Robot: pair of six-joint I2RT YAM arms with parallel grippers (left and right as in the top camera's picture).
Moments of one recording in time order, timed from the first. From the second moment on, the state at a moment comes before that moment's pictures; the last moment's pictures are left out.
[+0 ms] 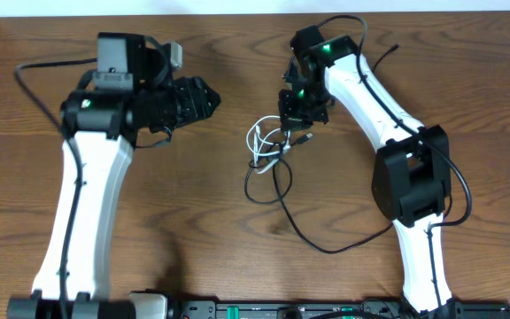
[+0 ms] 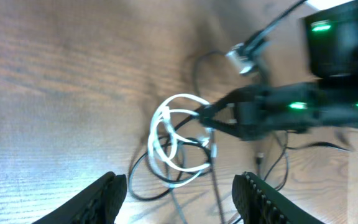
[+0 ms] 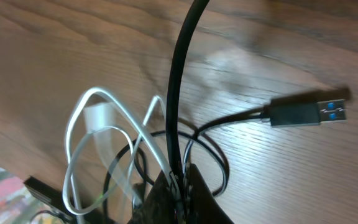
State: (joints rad) left arm -0.07 1.51 1.51 -1.02 0.47 -0.36; right arm 0.41 2.32 2.07 -1.27 -0.45 0.35
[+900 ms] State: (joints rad) left arm -0.29 1.69 1.50 -0.95 0.60 -0.24; right arm 0.29 2.23 2.07 -1.22 -0.66 0.05
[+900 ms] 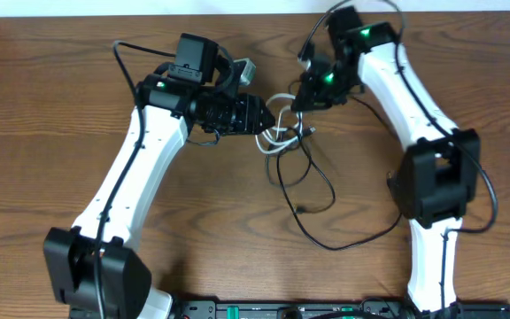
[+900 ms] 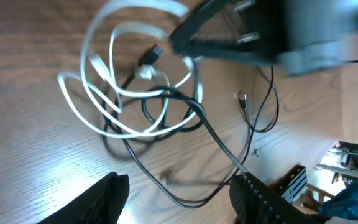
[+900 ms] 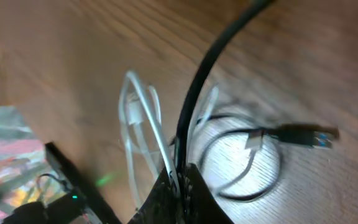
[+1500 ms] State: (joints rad) left arm -0.33 1.85 1.50 -0.78 0.59 -0.52; right arm 0.29 2.16 2.07 -1.21 -0.77 0.01
